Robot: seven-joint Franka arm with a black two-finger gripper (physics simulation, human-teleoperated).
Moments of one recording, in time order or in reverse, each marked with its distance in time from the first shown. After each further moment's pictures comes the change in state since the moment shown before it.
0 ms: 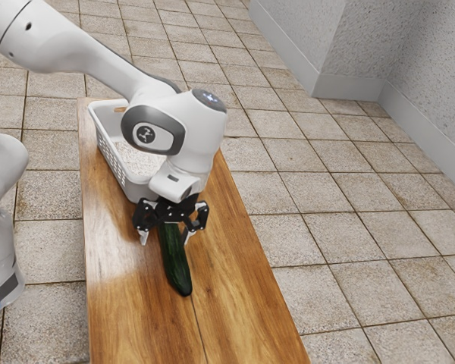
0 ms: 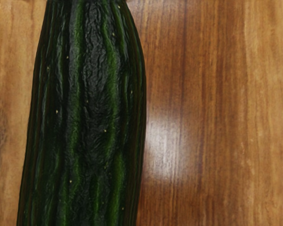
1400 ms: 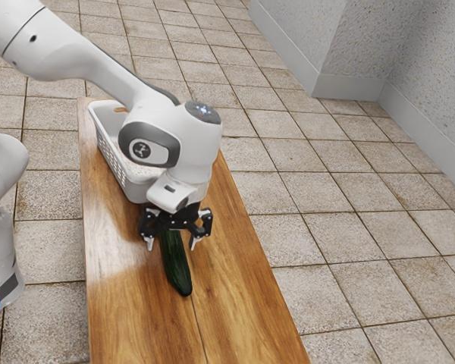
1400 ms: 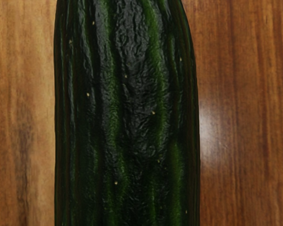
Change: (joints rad) arm -0.003 0.021 0.000 -0.054 0.064 0.147 0.077
